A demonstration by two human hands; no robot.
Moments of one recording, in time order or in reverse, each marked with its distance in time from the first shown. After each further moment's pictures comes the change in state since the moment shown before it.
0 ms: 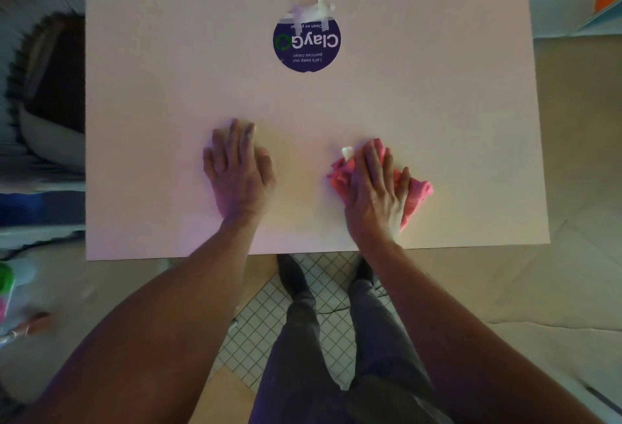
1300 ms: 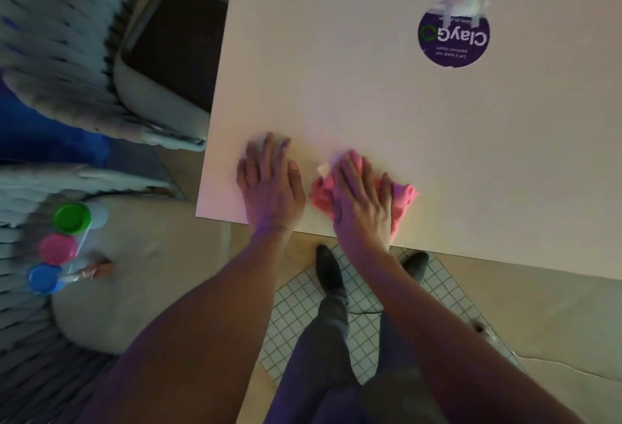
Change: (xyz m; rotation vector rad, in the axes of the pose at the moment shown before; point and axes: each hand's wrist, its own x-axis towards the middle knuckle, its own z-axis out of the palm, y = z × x) left_hand -0.040 -0.150 -0.044 -0.039 -0.096 -0.136; right_hand -0.061 -0.181 0.071 -0.038 -0.024 -0.364
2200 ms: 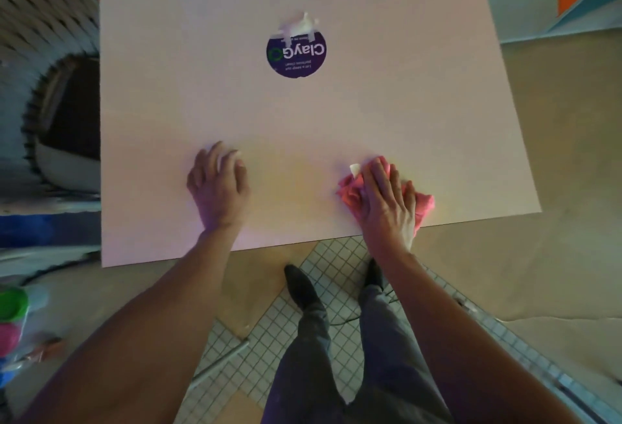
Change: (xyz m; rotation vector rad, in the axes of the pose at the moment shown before) left_hand 0.013 0.102 0.019 -0.073 0.185 0.240; right_hand -0.066 0.194 -0.059 -0.001 0.162 0.321
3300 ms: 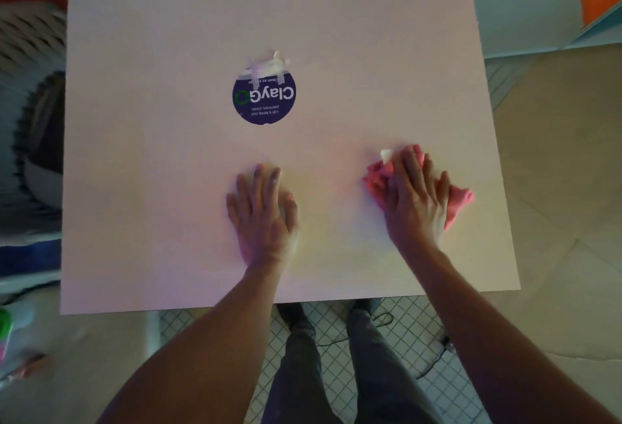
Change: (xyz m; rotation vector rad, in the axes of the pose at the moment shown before) left_hand 0.005 0.150 0.061 0.135 -0.154 -0.081; right_hand 0.127 0.103 -0.026 -0.003 0.053 0.063
